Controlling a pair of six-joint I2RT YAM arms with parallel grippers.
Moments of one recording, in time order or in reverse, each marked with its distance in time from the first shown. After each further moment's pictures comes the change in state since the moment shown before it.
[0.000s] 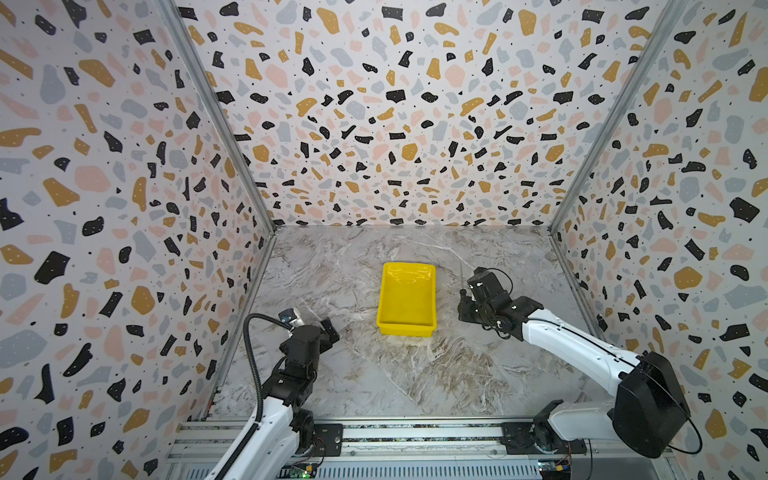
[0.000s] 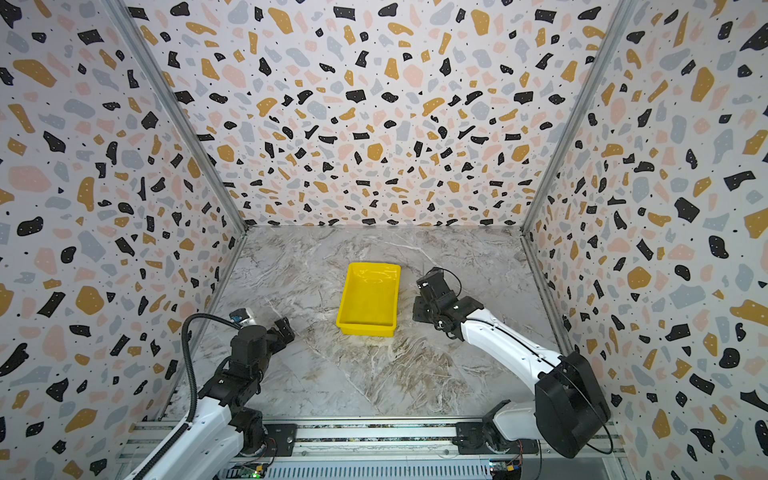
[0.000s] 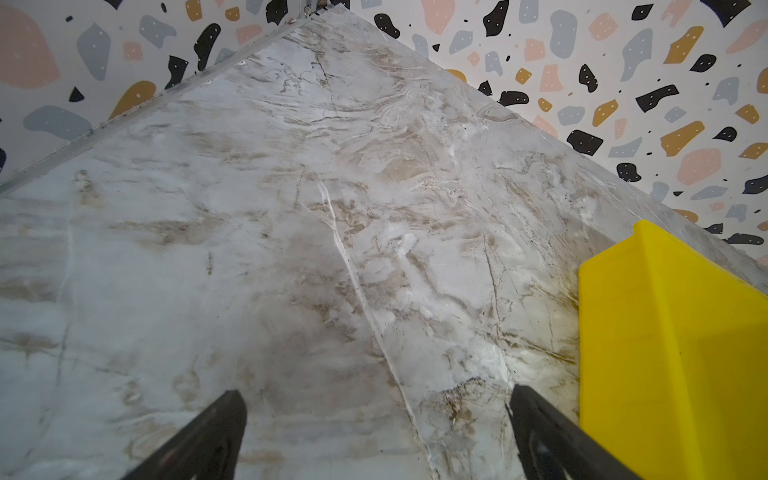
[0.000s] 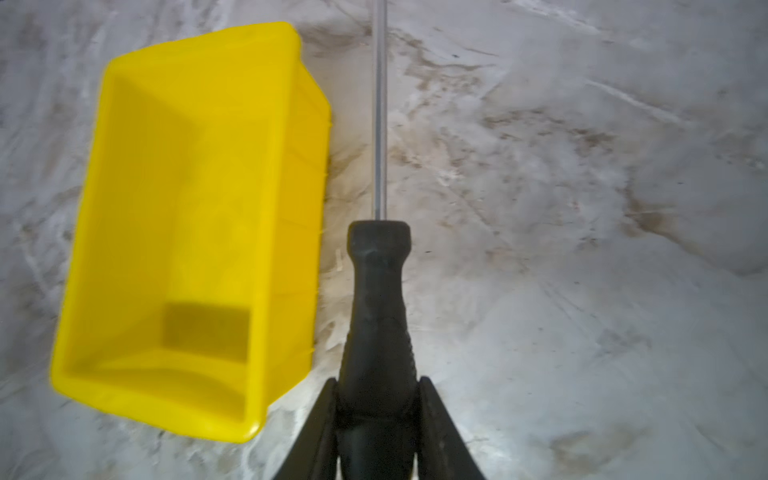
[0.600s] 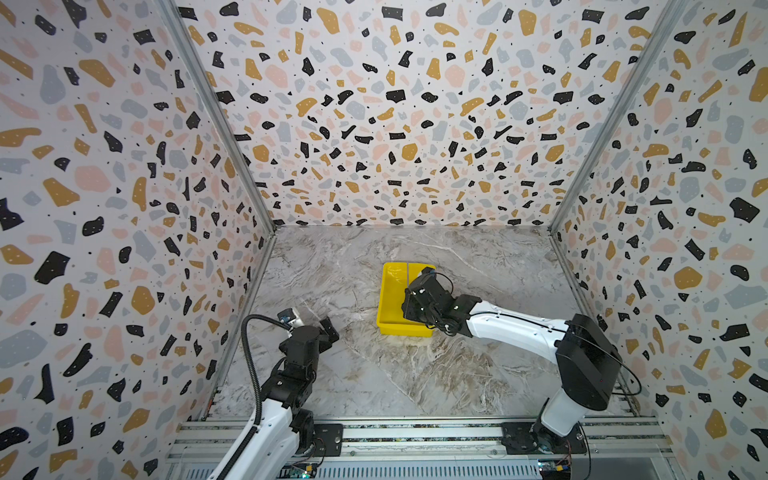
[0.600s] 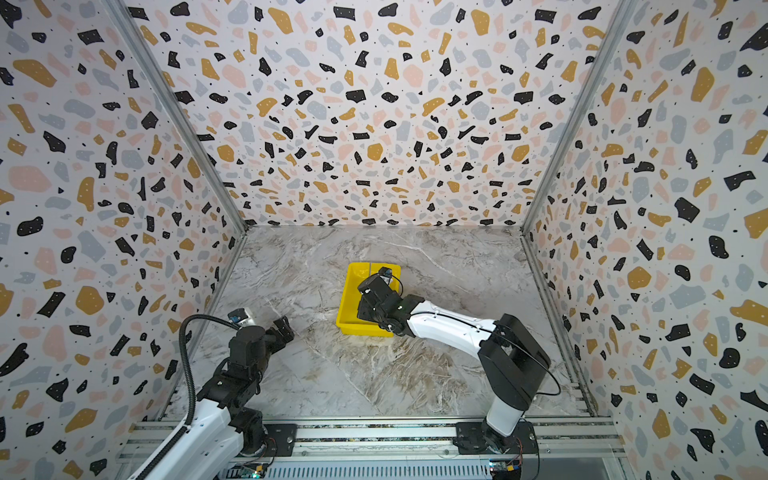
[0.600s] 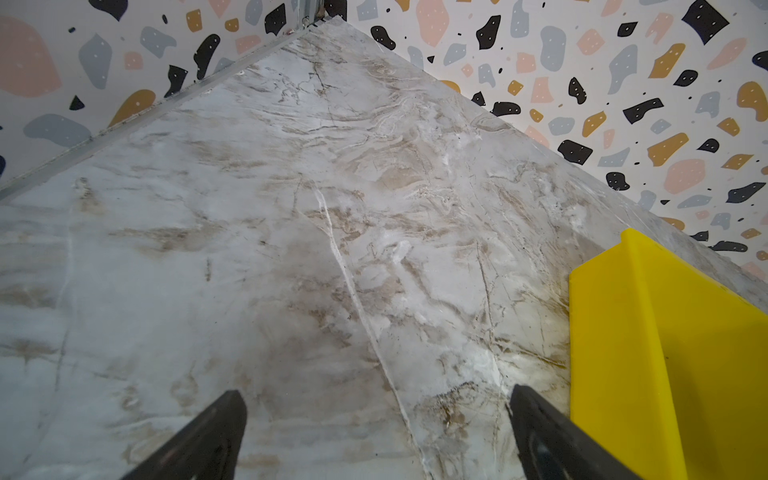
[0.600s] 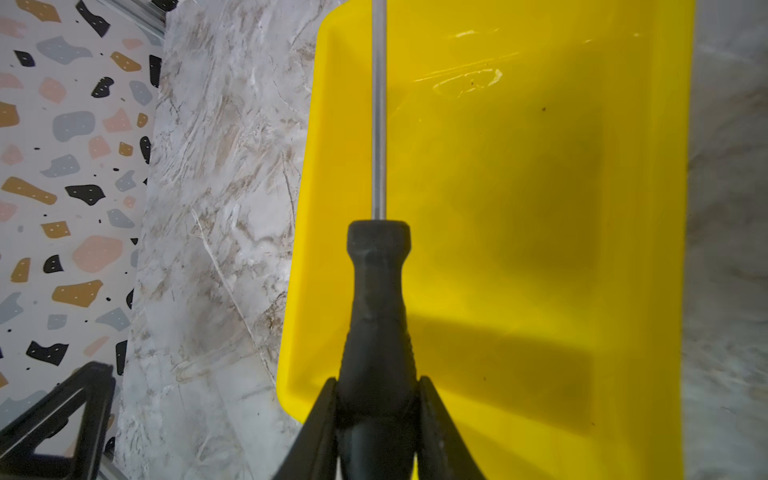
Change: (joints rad) left arm 0.000 -0.024 0.000 0.000 0.000 0.000; right arm 0.238 0.376 0.248 0.211 -0.005 0.268
